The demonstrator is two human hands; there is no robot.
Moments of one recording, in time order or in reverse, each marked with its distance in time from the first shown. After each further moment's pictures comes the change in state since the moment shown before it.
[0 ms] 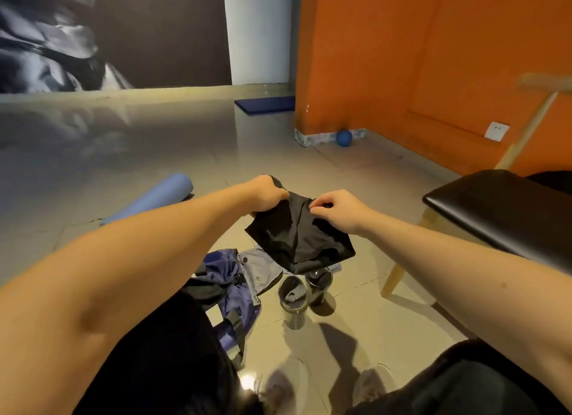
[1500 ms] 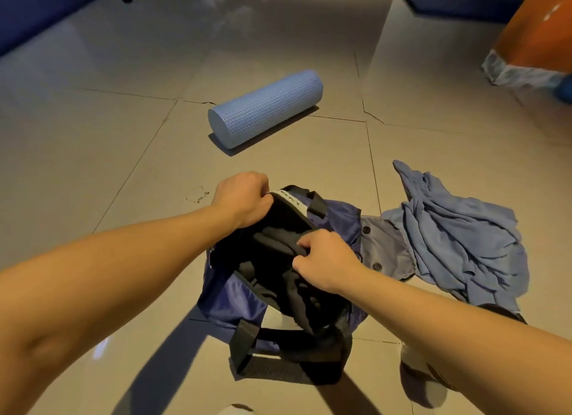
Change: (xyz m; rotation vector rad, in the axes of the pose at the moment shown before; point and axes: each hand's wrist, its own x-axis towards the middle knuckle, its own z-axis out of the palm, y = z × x) left_hand 0.108 -0.444 0.021 0.356 0.393 -0.246; right_hand 0.152 -0.063 0.388 -0.135 -0.572 -0.172
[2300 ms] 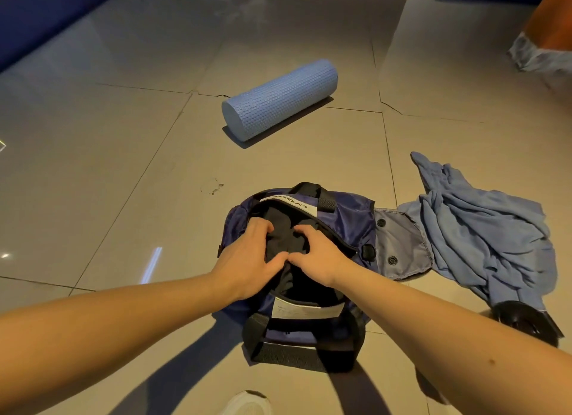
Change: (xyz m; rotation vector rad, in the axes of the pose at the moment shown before) left_hand -0.124 -0.006 0.044 -0.281 -0.120 -0.039; right_hand 0.028 0.011 0.048 0.288 -0.099 0.013
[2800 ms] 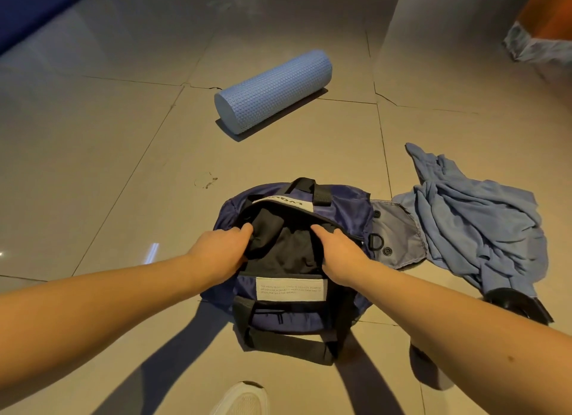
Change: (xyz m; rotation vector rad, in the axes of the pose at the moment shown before) left_hand 0.010 -0.020 -0.022 0.666 -0.275 0.074; right_hand -0.013 0.030 -0.023 -0.541 -0.024 0.037
